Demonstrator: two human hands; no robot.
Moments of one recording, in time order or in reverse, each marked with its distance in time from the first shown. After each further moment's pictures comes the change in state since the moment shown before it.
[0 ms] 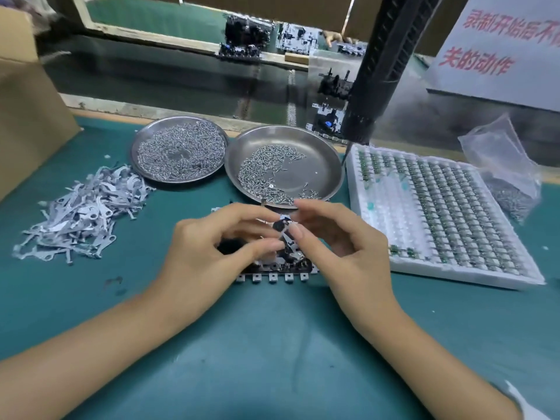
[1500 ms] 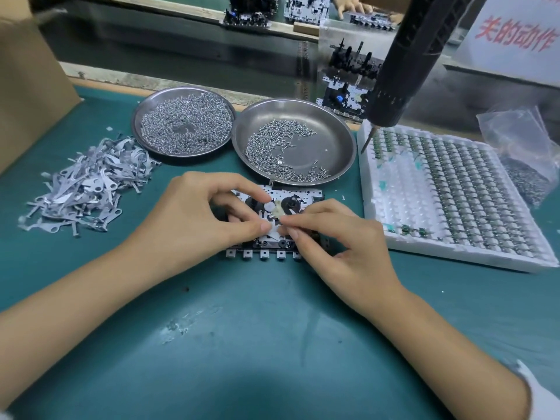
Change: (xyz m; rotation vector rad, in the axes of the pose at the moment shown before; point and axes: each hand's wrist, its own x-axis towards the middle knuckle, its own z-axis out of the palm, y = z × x) left_hand 0.012 0.001 -0.029 0.106 -0.193 -0.324; right_hand -0.006 0.010 -0.002 -0.447 -0.166 -0.215
